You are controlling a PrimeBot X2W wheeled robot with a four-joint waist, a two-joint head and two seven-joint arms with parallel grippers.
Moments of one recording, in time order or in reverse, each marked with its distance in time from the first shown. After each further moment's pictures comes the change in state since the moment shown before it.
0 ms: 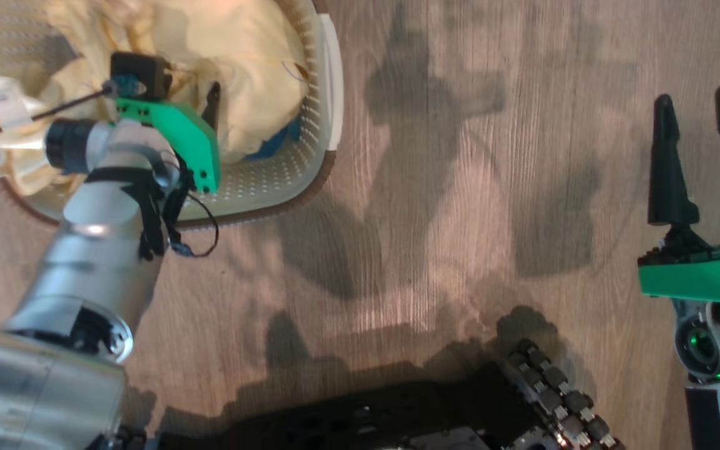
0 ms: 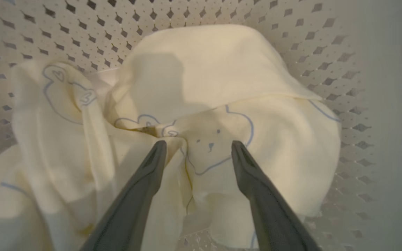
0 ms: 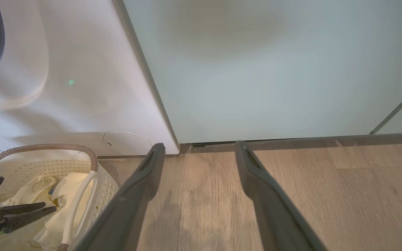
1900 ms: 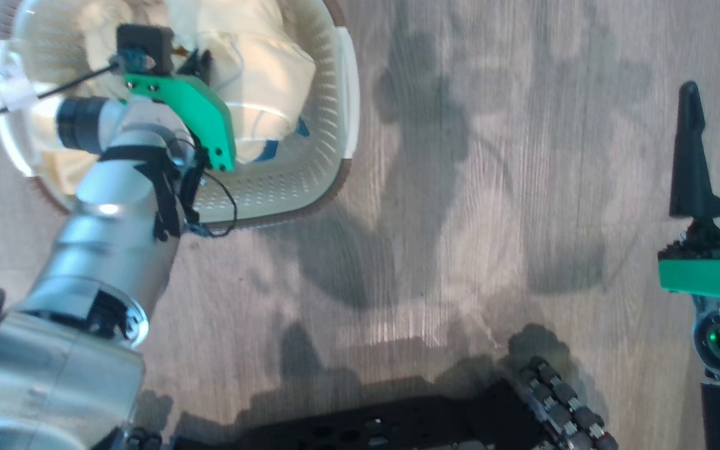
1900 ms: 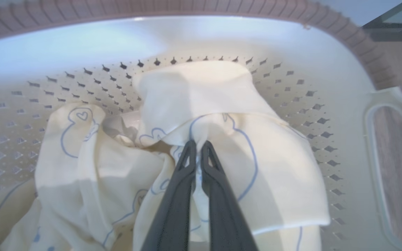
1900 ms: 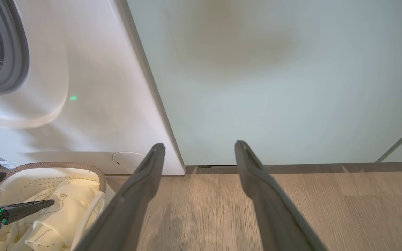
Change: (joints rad) left arm -0.077 -0.038 -0.052 0.047 -0.080 0.031 -0.024; right arm -0.013 -0.001 -0.039 -0.025 -0.013 0.000 0.000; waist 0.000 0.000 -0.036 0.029
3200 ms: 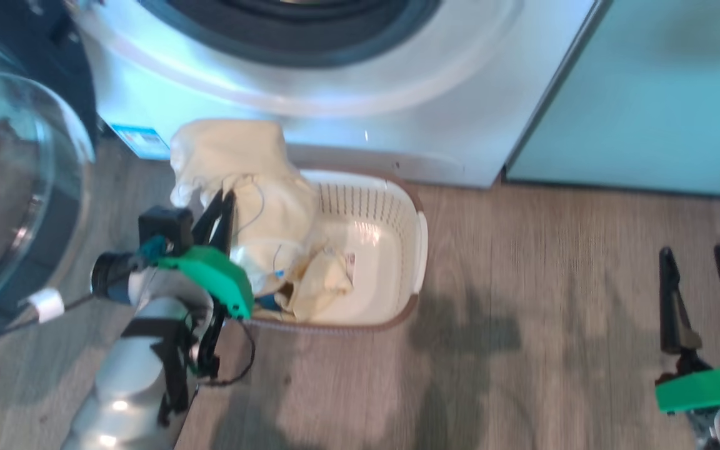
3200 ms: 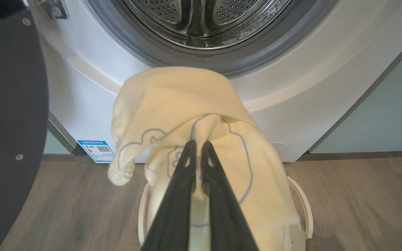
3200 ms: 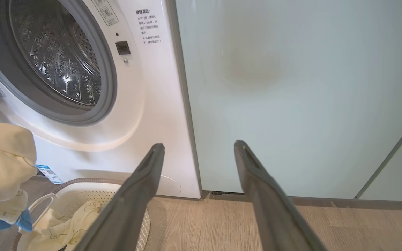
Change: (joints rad) left arm 0.643 0.053 0.113 -0.673 0.033 0.095 -0.026; right arm 0.289 -0.016 -0.091 0.123 -0.116 0.000 0.002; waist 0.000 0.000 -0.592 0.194
